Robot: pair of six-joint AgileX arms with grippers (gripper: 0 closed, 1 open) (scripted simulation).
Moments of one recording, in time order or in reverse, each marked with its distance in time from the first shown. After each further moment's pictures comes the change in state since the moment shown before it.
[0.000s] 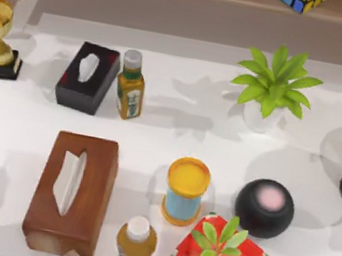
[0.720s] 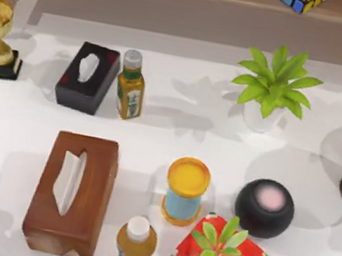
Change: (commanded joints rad) left arm 0.048 0.235 0.149 -0.208 -0.001 -0.074; right arm 0.000 0.000 0.000 0.000 0.000 0.000
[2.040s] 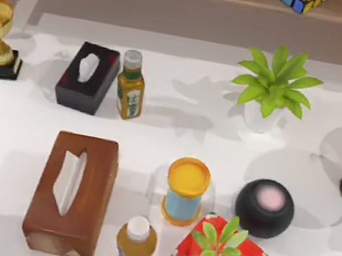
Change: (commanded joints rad) left arm 0.007 0.124 -0.134 0.257 -0.001 0.005; right arm 0.000 0.000 0.000 0.000 0.000 0.000
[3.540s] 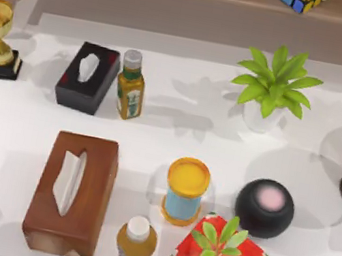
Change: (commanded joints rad) left arm -0.001 -0.080 0.080 -0.161 0.003 -0.002; right arm 0.000 0.000 0.000 0.000 0.000 0.000
